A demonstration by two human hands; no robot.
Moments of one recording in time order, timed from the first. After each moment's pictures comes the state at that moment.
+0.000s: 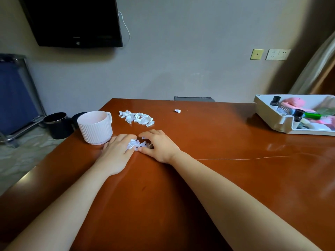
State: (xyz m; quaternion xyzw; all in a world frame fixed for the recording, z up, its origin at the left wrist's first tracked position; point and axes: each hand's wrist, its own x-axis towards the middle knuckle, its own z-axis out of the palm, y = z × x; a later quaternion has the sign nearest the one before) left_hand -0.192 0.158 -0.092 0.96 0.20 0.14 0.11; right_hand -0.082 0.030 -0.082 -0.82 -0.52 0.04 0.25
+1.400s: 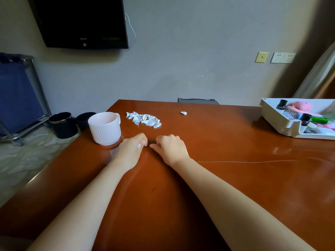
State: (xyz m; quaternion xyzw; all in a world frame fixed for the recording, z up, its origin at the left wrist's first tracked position) left_hand -0.181 0.151 -0.084 0.94 0.24 0.17 0.18; right_hand -0.098 0.030 -0.078 -0.87 -0.45 -0.07 0.19
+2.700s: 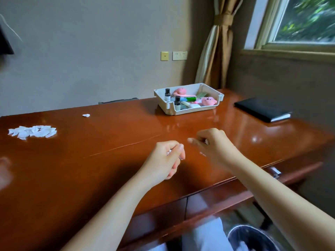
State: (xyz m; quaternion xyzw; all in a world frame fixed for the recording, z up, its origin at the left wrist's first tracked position) left_hand -0.171 -0.183 -0.040 0.79 -0.10 0.00 0.61; right_hand -0.127 -0.344 -0.022 -0.92 -0.23 -0.12 0.29
